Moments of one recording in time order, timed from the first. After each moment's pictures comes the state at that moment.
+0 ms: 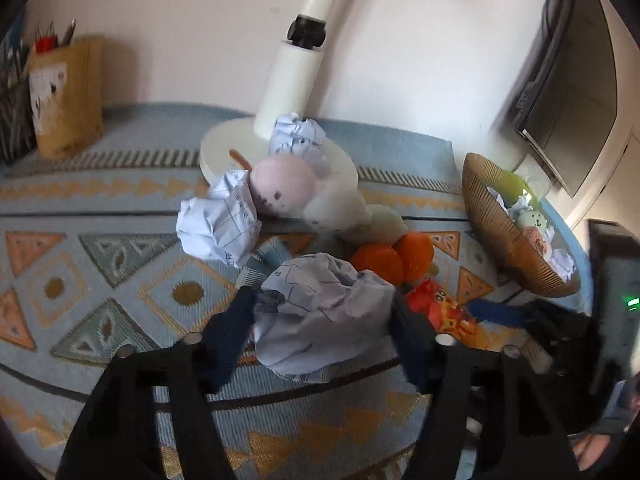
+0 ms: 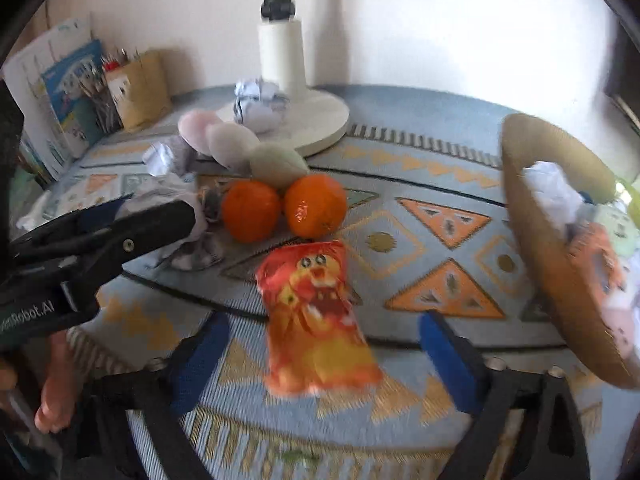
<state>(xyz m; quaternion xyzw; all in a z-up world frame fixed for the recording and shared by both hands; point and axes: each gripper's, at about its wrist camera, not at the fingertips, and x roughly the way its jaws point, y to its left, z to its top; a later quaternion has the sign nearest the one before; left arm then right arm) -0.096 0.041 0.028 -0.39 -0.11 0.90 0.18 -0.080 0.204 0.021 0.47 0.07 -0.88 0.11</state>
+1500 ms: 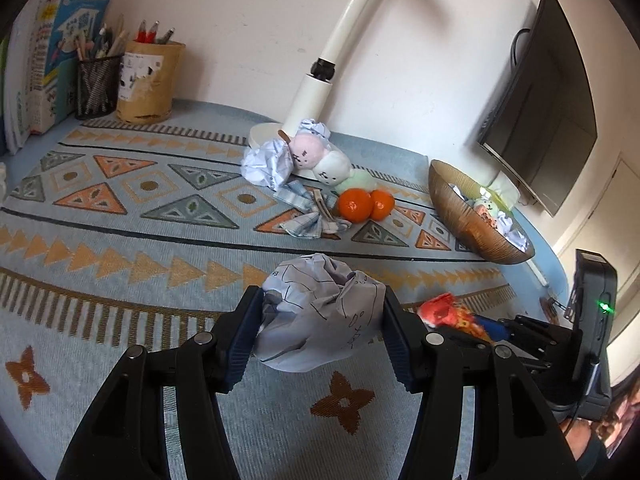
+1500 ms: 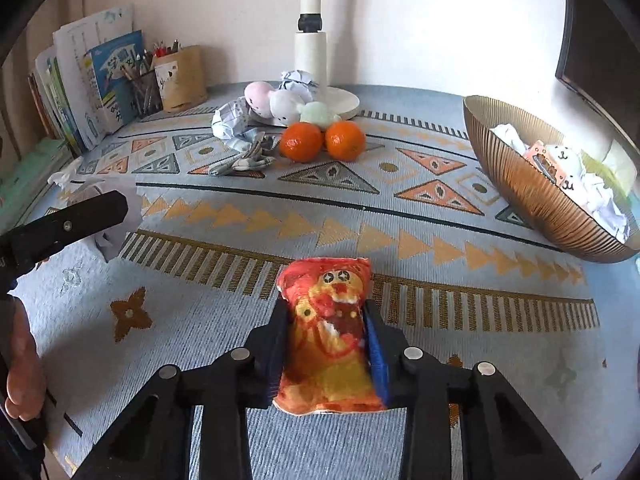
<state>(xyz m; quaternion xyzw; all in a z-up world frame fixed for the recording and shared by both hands) 0.040 -0.005 0.037 -0.34 -0.14 0.92 0.16 0.045 0.215 0.023 0.42 0.06 -0.90 0.11</state>
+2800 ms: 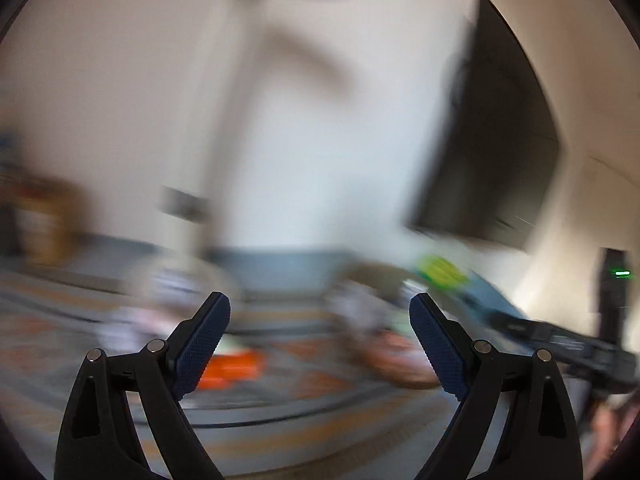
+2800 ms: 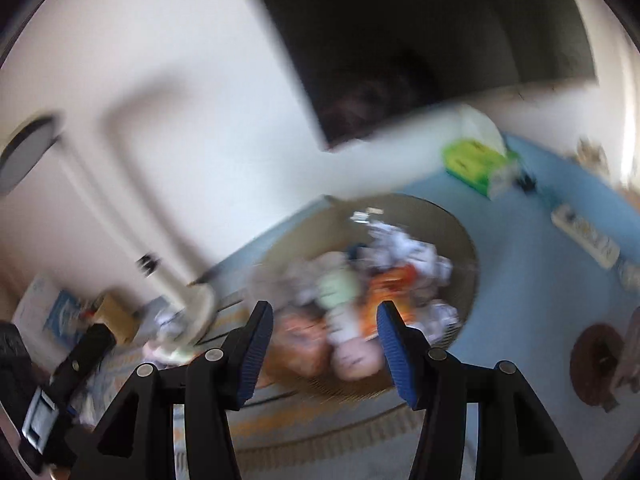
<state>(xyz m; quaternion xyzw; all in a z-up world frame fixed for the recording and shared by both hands) -0.005 0.105 0.163 -0.20 -0.11 0.96 0.16 0.015 0.406 0.159 0.30 -0.17 -0.94 0.00</state>
